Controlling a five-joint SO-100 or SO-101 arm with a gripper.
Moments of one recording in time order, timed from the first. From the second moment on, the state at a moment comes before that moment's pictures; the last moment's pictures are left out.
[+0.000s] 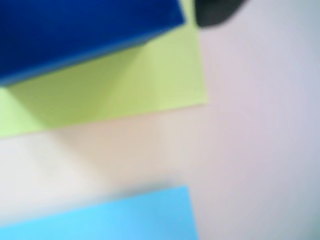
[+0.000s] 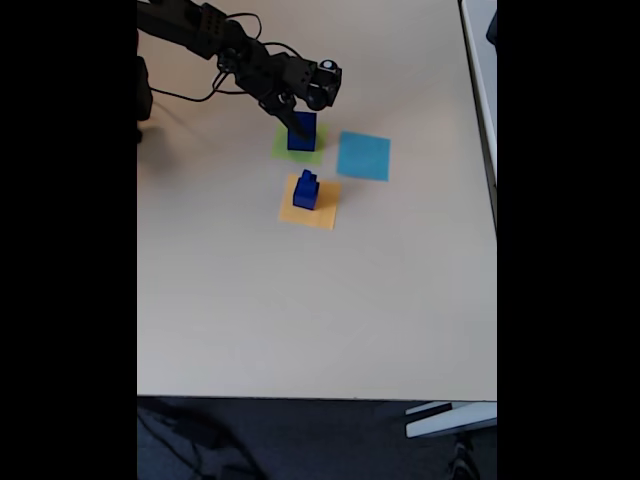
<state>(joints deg) 3.9 95.7 127.9 12.0 105.4</state>
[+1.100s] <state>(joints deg) 6.7 94.5 127.1 12.0 109.1</state>
